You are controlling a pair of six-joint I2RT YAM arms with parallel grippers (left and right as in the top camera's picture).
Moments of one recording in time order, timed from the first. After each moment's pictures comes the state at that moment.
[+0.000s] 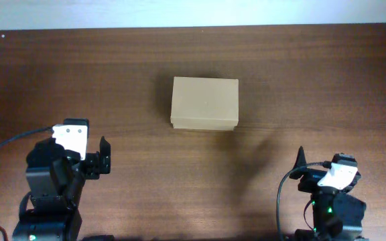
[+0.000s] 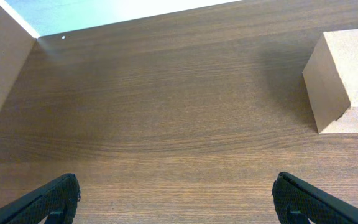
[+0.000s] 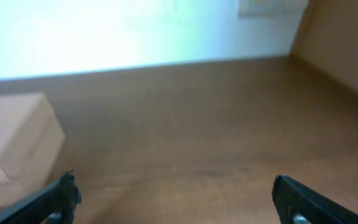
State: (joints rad) left arm 0.05 0.69 0.89 -0.79 -0.09 0.17; right arm -0.11 0.03 0.24 -0.42 0.08 0.03
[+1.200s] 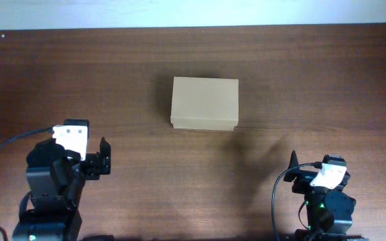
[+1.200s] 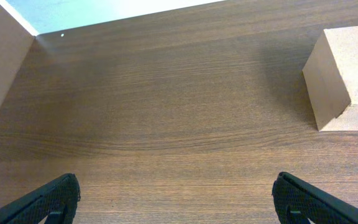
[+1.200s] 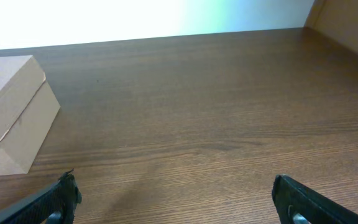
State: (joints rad) left arm 0.05 0.69 0.88 -0.80 -0.09 0.17; right arm -0.10 0.01 0.13 -0.41 0.06 0.03
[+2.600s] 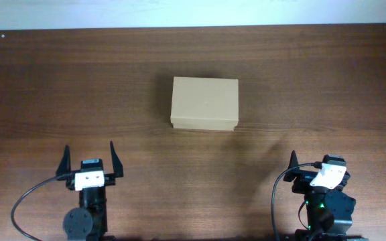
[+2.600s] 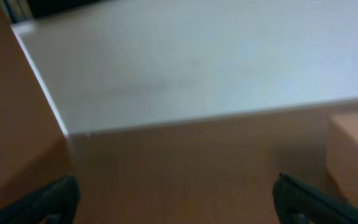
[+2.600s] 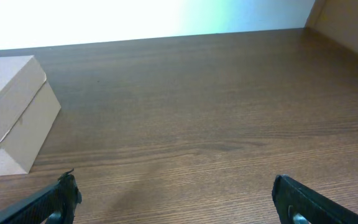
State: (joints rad) left arm -0.01 0.03 0.02 0.05 -0.14 0.19; right arm -0.10 0.01 0.13 -0.41 0.06 0.03
